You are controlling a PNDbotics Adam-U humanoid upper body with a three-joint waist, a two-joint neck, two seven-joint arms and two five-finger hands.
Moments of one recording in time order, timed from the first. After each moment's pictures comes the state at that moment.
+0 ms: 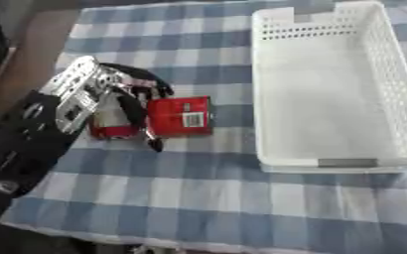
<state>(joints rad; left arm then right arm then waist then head) -0.30 0.70 -0.14 -1.66 -0.81 0.13 -0.91 -0.34 -0.19 0.12 -1.91 0.32 -0.29 -0.08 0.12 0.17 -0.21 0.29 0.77</state>
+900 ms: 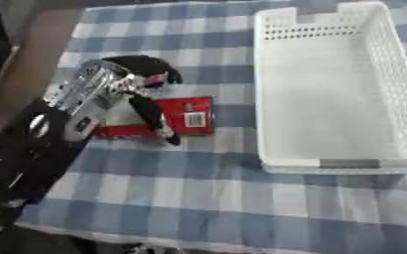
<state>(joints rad) -0.26 0.63 -0.14 -1.87 -1.12 0.18 -0.83 -0.34 -0.19 0.12 -1.91 0.32 -0.29 -0.08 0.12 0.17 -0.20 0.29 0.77</state>
